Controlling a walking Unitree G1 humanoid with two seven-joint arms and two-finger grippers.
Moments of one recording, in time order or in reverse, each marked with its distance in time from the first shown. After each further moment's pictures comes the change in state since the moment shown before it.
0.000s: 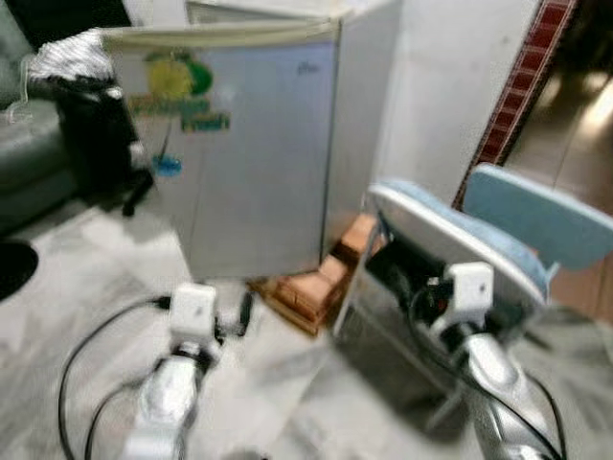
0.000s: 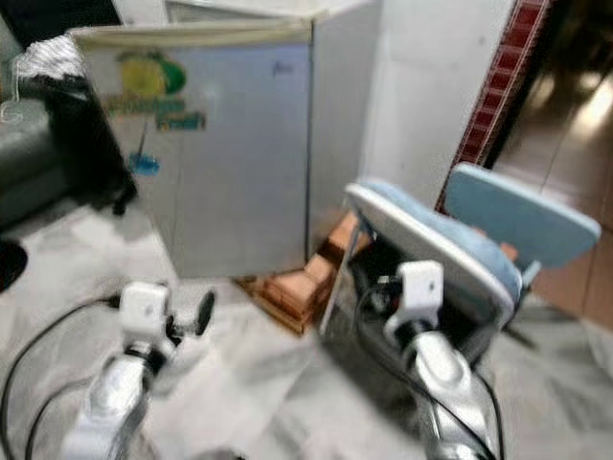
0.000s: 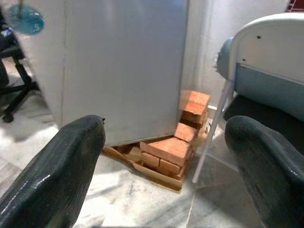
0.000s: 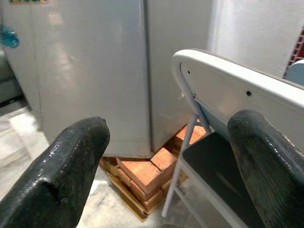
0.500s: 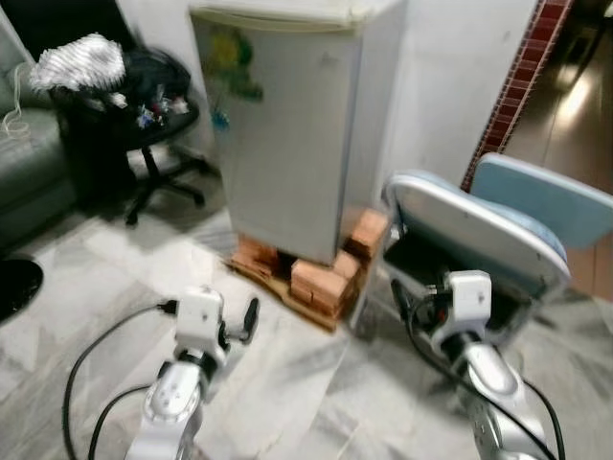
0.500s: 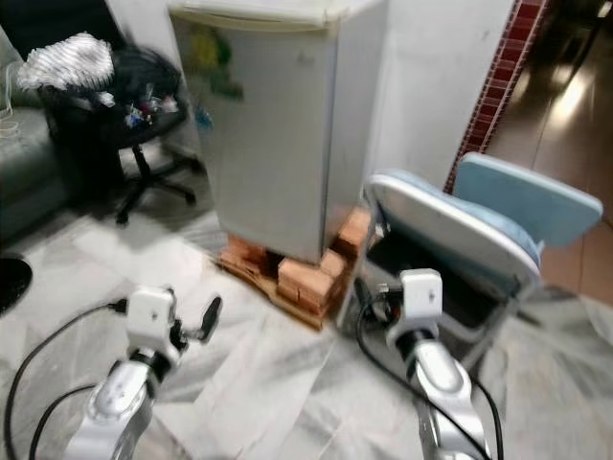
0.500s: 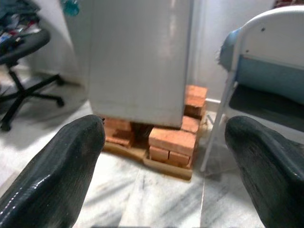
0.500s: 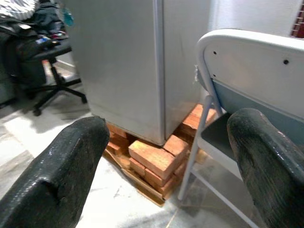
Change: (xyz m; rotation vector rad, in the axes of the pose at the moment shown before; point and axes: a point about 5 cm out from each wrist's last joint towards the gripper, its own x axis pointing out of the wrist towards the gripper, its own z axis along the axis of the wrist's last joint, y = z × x) left arm 0.003 0.000 0.002 0.000 0.001 -0.005; right arm -0.001 0.003 -0.010 0.006 0.026 -0.005
